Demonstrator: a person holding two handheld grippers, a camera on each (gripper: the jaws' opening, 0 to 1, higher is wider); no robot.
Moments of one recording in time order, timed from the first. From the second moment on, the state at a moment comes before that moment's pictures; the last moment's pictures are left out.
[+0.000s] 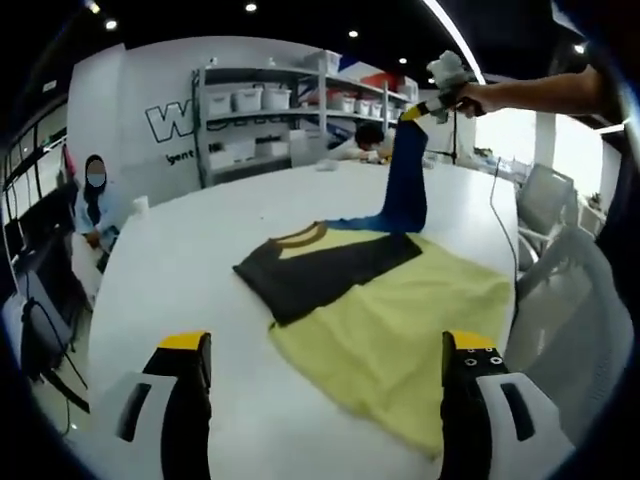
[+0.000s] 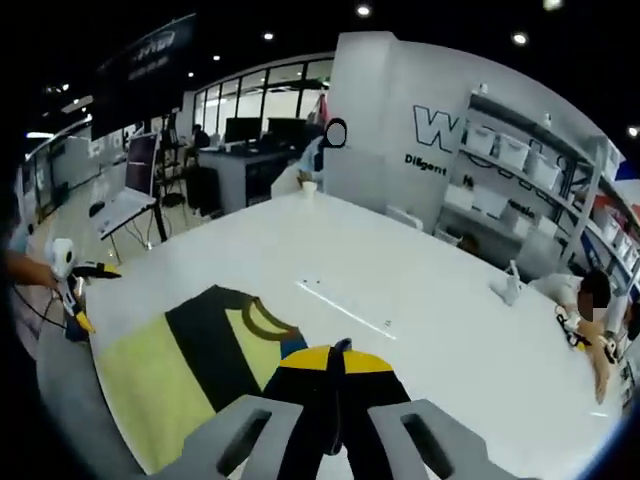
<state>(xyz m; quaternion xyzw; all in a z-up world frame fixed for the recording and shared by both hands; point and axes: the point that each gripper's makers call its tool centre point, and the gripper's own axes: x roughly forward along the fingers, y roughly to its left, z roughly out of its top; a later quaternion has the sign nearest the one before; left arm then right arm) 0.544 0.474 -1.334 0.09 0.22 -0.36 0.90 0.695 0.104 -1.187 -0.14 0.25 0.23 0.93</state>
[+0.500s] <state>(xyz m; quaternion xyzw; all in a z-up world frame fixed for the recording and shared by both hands) 0.542 0.484 -1.333 0.09 0.22 -0.35 0.91 0.705 0.196 -1.169 -0.14 0.23 0.31 0.91</state>
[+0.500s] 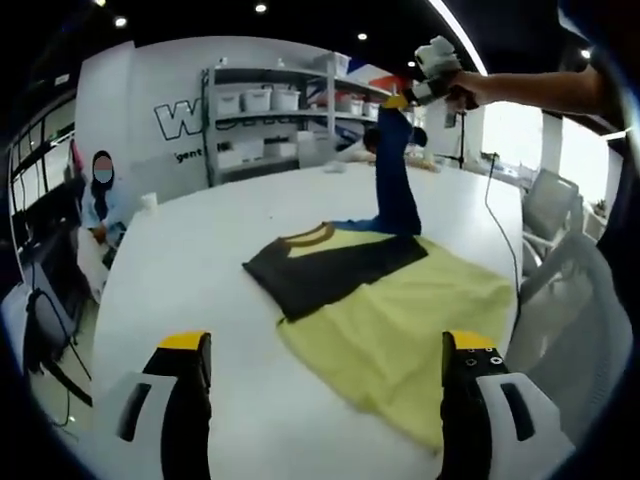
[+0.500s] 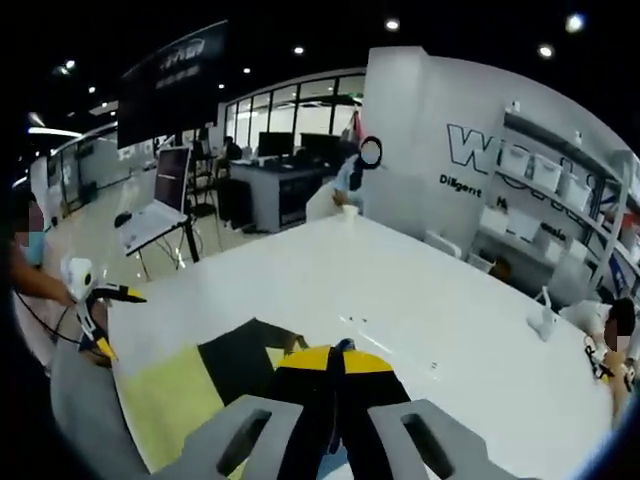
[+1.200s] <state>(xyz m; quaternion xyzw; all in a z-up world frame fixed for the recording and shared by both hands) 0.532 0.488 -1.339 0.09 0.23 -0.34 0.90 0.709 0.272 -1.206 -0.15 0.25 0.38 0.88</state>
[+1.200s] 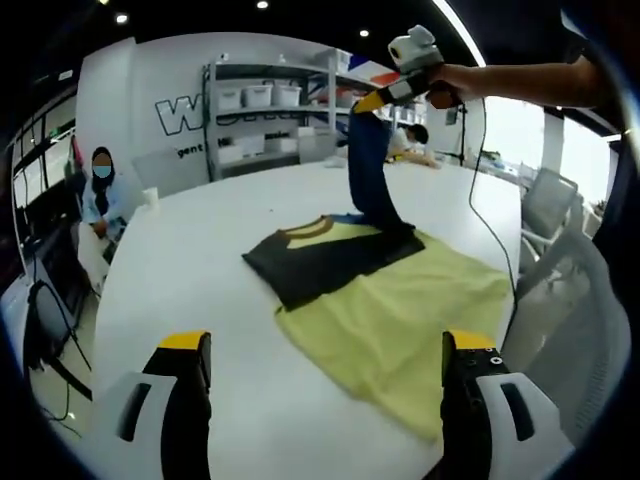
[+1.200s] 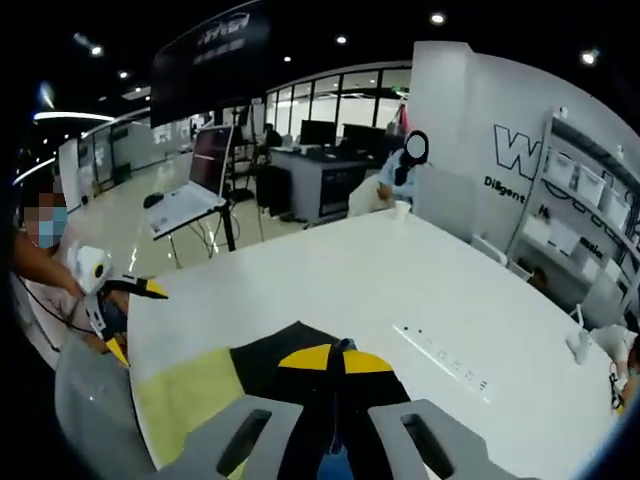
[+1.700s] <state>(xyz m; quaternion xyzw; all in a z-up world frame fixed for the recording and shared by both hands) 0.534 0.496 -1.343 0.09 0.23 -0.34 0.90 0.697 0.317 -1.253 -0.17 0.28 0.42 0.85</state>
